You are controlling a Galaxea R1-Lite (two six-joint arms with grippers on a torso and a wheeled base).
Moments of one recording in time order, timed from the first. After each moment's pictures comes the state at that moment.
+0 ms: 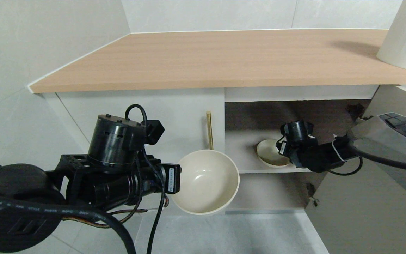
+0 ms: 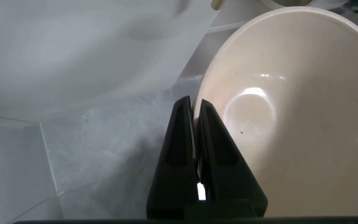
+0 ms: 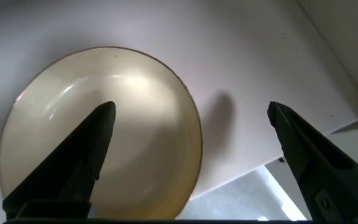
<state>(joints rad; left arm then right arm) -0.62 1.64 -0.84 -0.23 0.16 -0.31 0.33 2.35 -1.44 -0.35 -0.59 0.50</state>
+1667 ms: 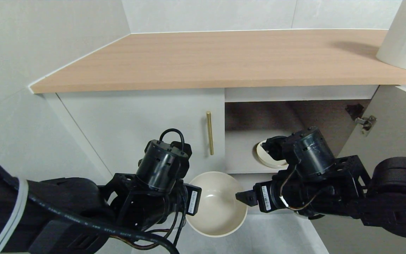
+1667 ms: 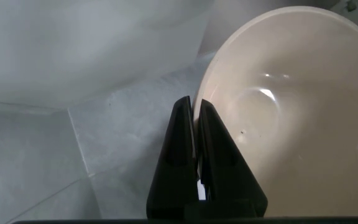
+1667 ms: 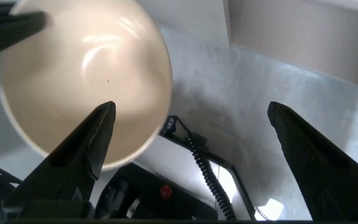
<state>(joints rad) -0.75 1.78 -0.84 -0.23 0.34 -0.27 0.78 1.77 -0.97 -0.12 -0.12 0.37</state>
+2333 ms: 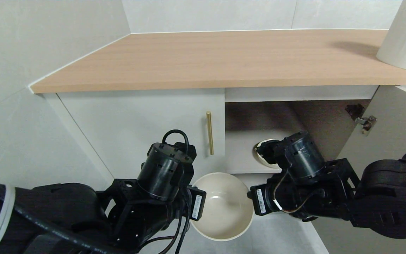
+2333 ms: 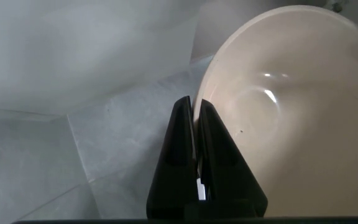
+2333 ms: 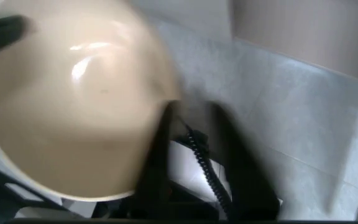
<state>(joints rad) -0.80 1.75 -0.83 -0.24 0.38 -0.27 0.78 1.80 -0.98 -0.13 -0.11 0.38</state>
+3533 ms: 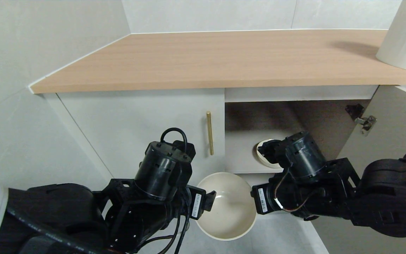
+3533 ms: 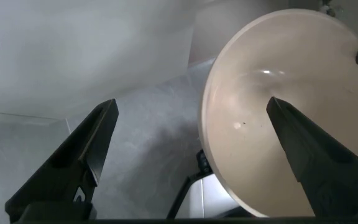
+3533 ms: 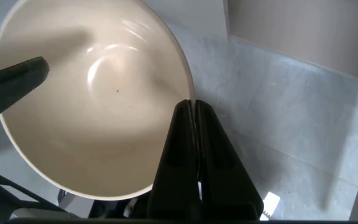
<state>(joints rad) -0.80 1.74 -0.83 -0.25 0.38 -0.28 0.78 1.80 -0.97 -0.12 -0.12 0.38</state>
